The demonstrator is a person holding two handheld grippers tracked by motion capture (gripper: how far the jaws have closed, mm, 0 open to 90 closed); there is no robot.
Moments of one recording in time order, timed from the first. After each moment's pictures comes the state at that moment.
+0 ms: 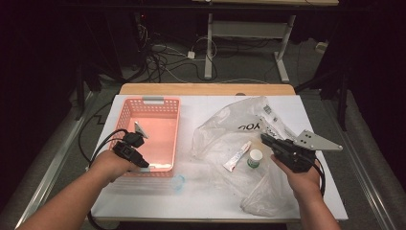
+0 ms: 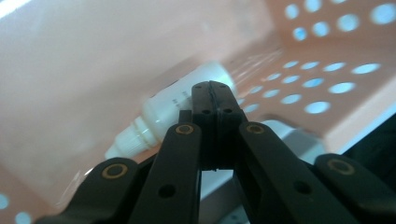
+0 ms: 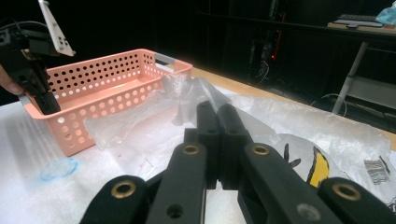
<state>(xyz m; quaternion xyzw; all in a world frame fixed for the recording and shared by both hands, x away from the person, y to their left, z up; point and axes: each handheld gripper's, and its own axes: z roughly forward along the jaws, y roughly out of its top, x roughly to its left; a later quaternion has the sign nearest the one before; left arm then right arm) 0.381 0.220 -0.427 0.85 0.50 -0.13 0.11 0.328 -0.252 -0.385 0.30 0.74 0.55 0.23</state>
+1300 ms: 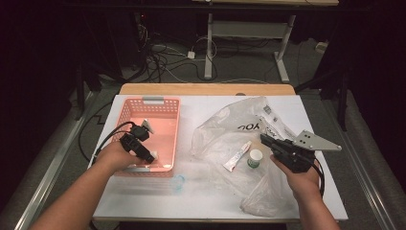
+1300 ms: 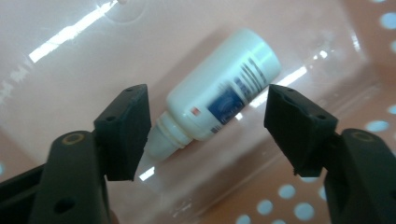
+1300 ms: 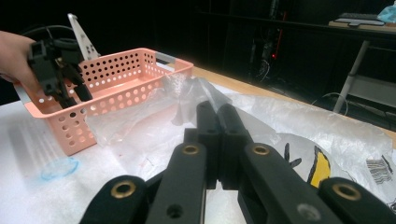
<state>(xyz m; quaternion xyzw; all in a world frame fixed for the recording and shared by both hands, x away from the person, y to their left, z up) 0.417 0.211 -0.446 0.89 0.45 -0.05 0.06 0.328 -0.252 -0.387 0.31 0.74 0.55 0.23</state>
